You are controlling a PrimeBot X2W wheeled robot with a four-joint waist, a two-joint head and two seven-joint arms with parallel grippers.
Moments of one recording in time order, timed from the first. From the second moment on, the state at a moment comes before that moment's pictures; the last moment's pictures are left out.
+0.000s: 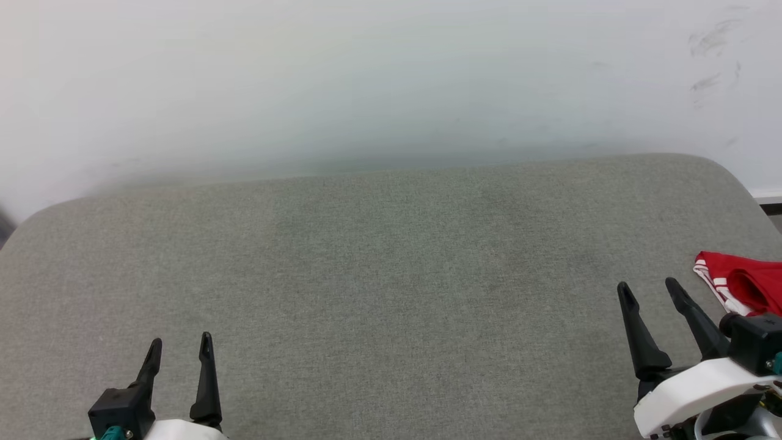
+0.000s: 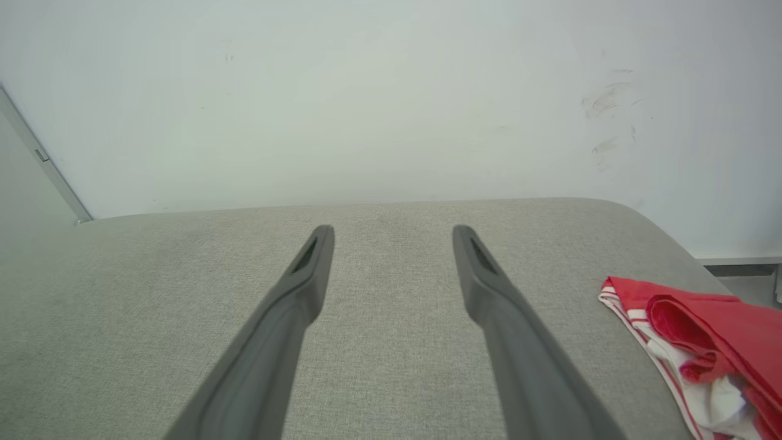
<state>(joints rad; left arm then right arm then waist) 0.10 0.31 -0.17 0.06 -0.42 0.18 -0.26 0.04 -0.12 -0.03 -0.10 0.23 0.13 0.10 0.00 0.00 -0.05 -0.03</state>
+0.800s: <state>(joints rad) 0.12 0.28 -0.19 0.12 -0.45 0.17 -0.25 0.07 -0.11 -0.01 -0.10 0.25 0.13 0.12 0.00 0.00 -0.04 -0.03</state>
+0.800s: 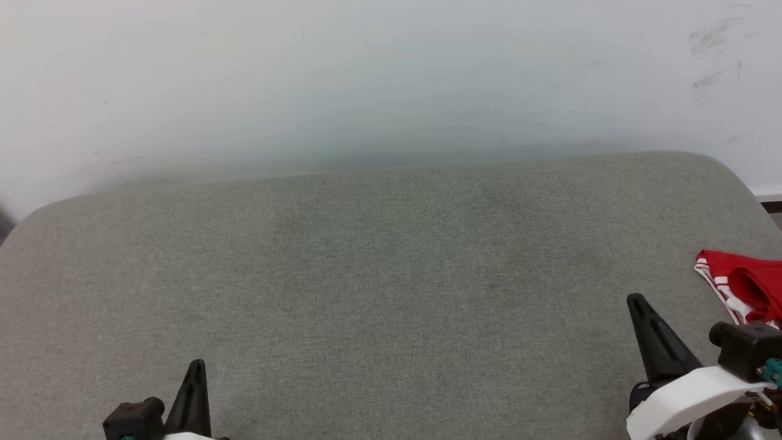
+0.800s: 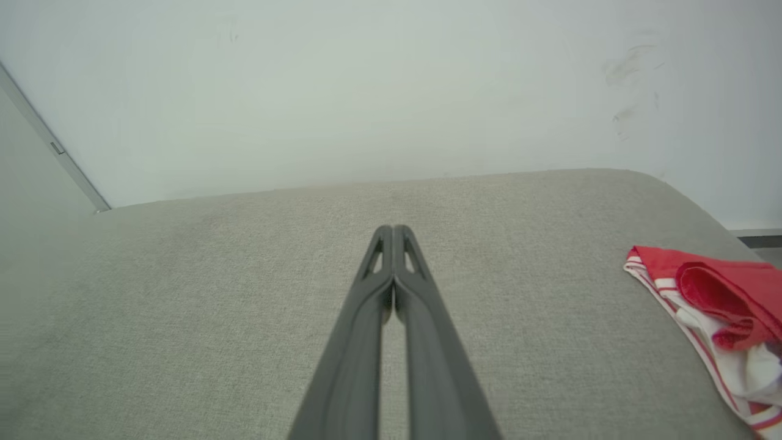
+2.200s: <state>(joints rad) 0.02 0.18 -0.05 0.18 -1.01 0.03 -0.08 0.00 -0.08 -0.06 0.06 0.90 0.13 0.12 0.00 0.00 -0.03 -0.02</state>
